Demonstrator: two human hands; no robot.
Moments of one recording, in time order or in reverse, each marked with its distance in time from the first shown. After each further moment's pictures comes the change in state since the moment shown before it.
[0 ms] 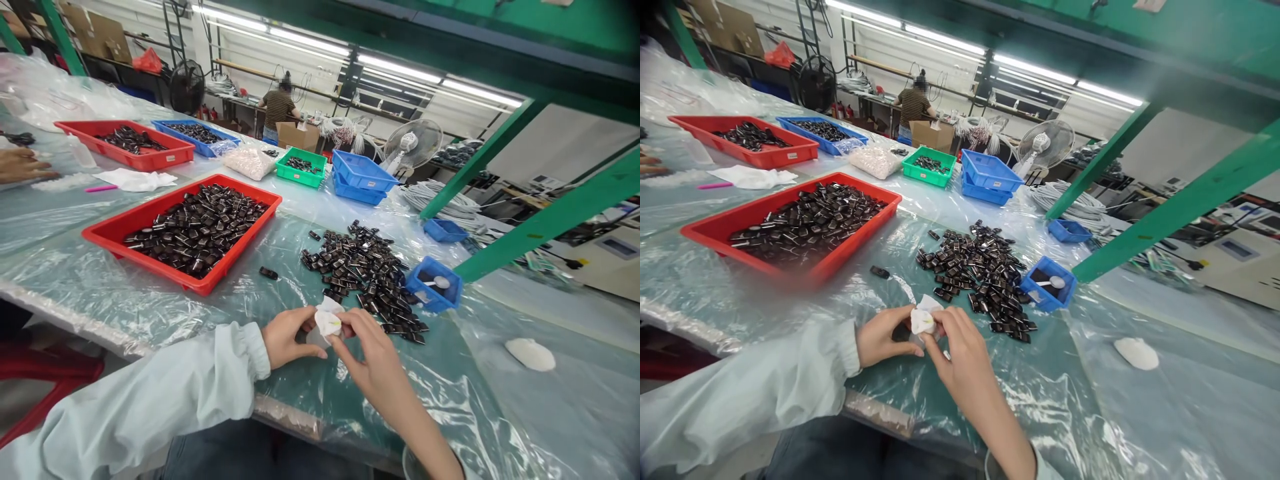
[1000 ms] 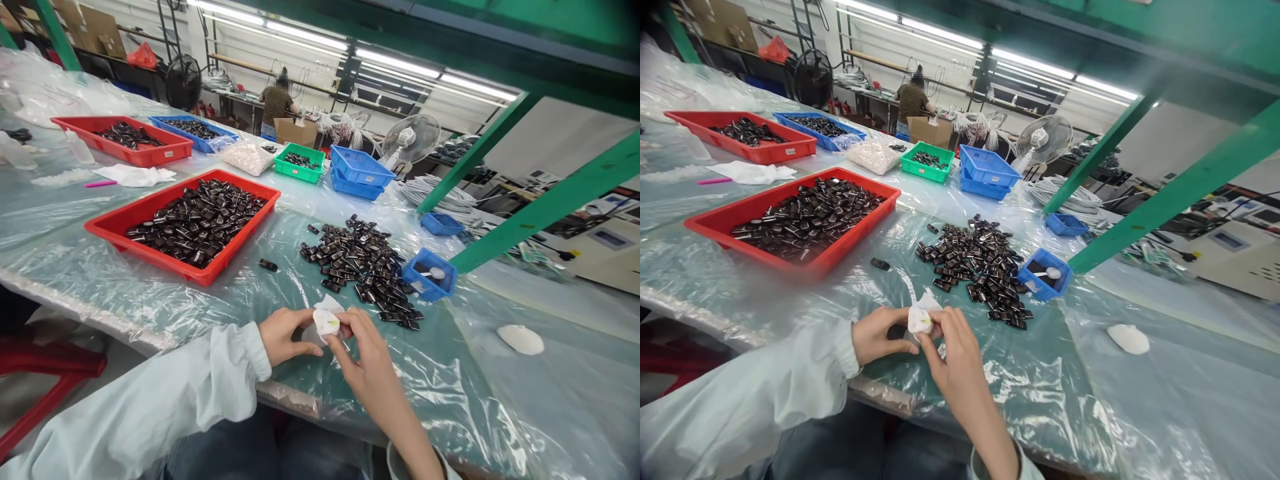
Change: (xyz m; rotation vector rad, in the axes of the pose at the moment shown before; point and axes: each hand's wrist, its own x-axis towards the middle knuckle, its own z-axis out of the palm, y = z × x) left_hand -0.018 0.014 0.009 0.037 0.038 -0.060; right_hand -0.015 -0.019 0.007 0.054 0.057 0.084
